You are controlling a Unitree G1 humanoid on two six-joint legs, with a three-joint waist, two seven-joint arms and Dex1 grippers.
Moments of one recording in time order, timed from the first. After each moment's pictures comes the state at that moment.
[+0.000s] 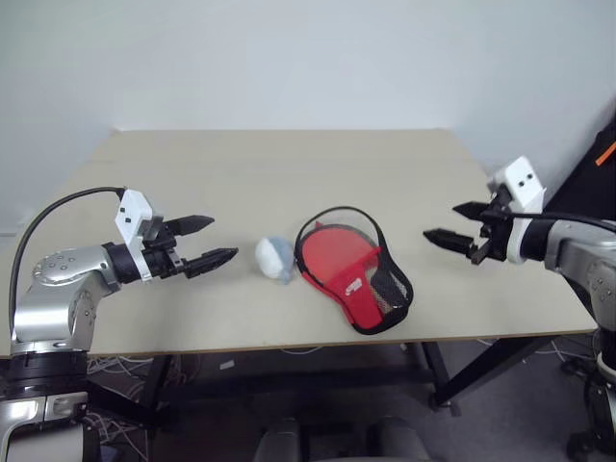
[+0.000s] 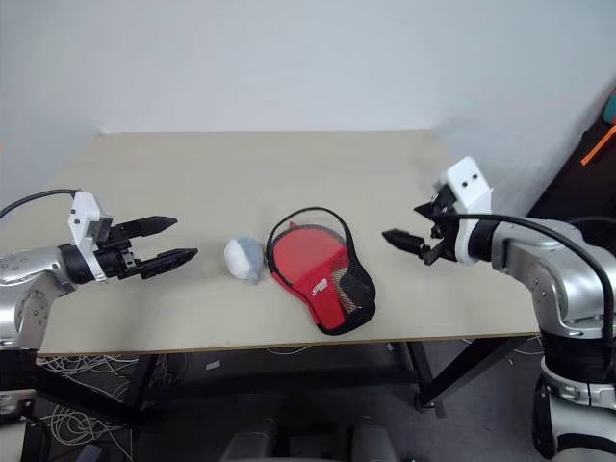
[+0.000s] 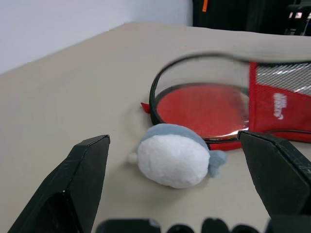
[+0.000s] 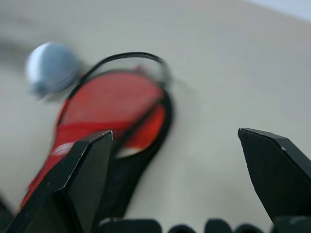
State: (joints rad) left arm -0.32 0.81 0.21 0.13 -0.48 0.36 -1.11; right arm -0.46 -0.75 -0.09 -0.35 0.48 1.04 0.77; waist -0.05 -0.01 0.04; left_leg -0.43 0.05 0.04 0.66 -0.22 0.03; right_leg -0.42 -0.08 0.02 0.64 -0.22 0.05
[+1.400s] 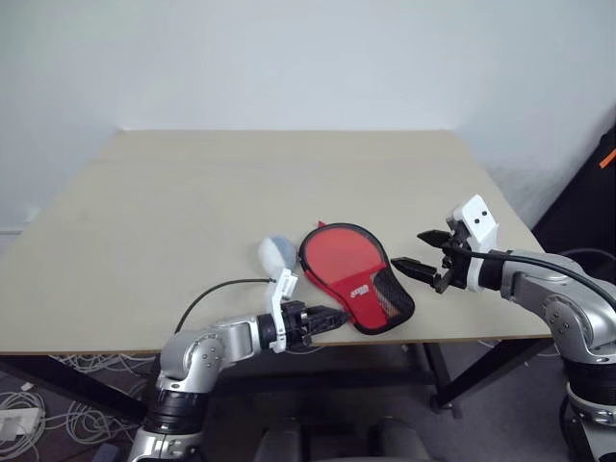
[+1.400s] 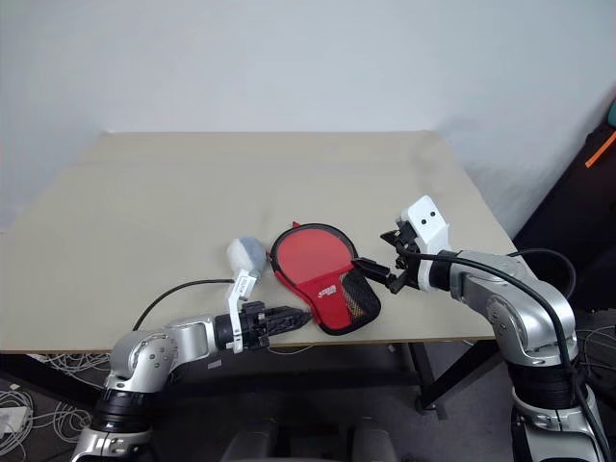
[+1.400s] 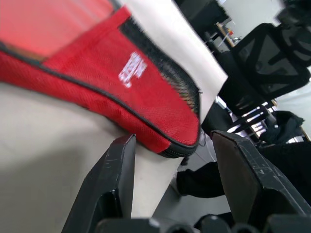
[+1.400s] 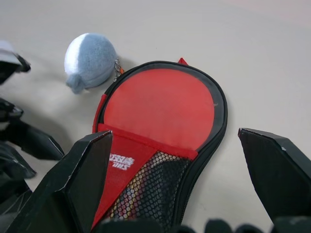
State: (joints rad) left arm -0.22 0.27 -0.01 -0.13 -0.77 1.13 -0.58; right arm -0.38 -0.62 -0.02 -0.41 0.51 1.00 0.61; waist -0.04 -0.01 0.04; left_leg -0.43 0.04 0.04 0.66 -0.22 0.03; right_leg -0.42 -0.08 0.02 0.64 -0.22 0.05
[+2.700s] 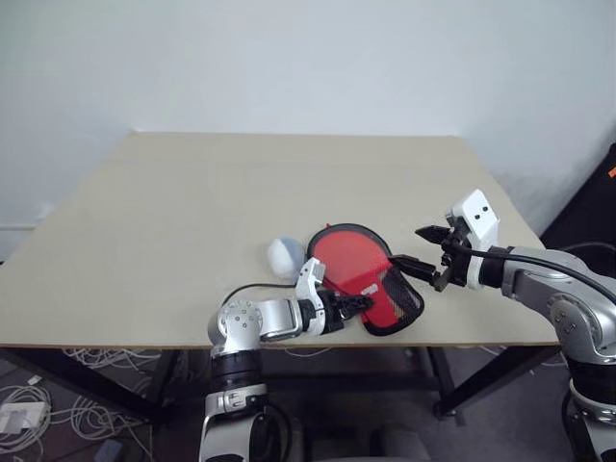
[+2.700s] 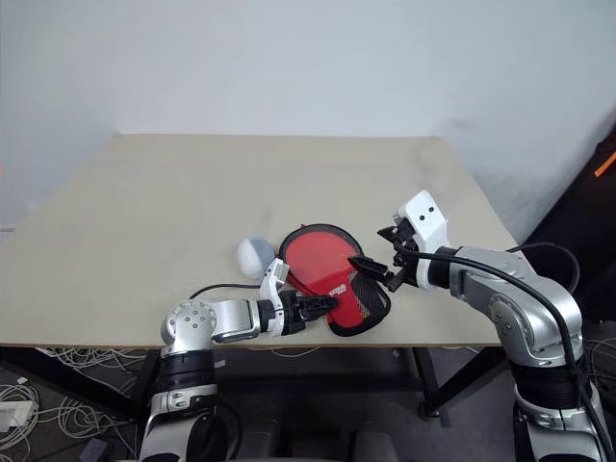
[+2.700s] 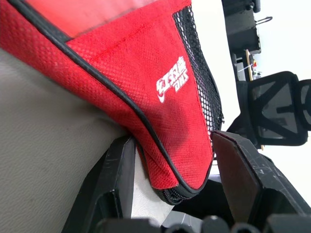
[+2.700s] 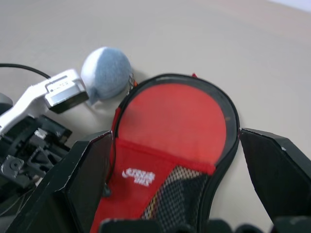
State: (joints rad) left arm -0.44 -0.13 0.31 0.07 -0.76 1.48 -0.10; right arm -0.42 -0.65 -0.03 -0.46 0.56 1.03 0.59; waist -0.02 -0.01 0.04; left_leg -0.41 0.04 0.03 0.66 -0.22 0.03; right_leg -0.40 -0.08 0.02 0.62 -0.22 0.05
